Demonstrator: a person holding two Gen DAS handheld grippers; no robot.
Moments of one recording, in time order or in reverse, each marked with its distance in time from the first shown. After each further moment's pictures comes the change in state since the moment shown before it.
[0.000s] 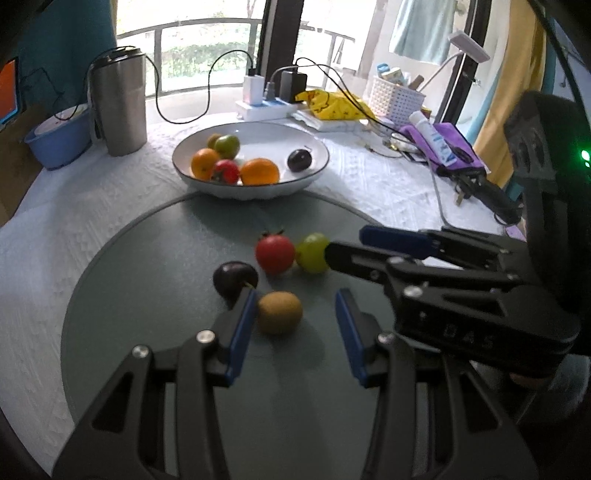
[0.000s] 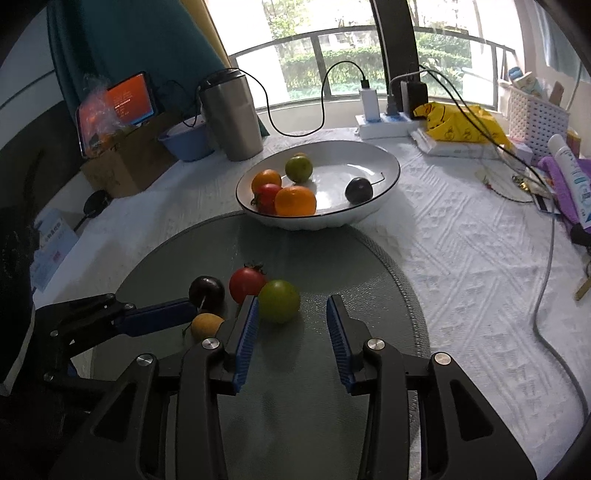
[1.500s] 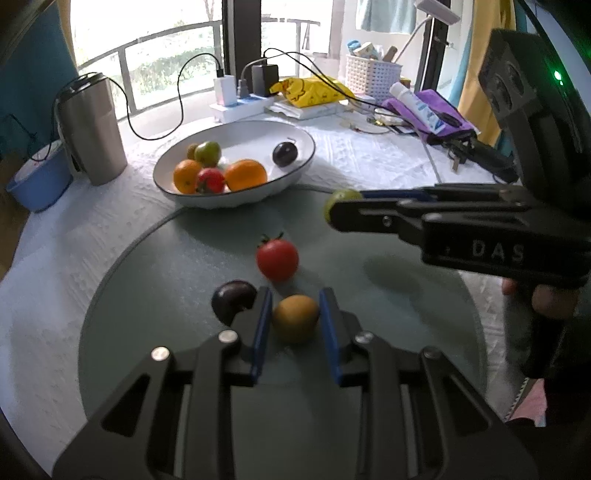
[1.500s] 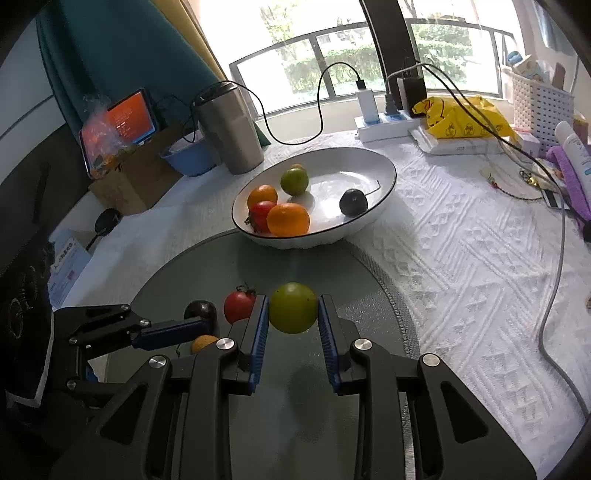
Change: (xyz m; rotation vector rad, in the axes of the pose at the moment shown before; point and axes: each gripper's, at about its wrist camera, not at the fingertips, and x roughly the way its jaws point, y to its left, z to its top) left arm 0.012 0.000 0.008 0.161 0.042 -0.010; right arm -0.002 -0.017 0.013 0.056 -0.014 0.069
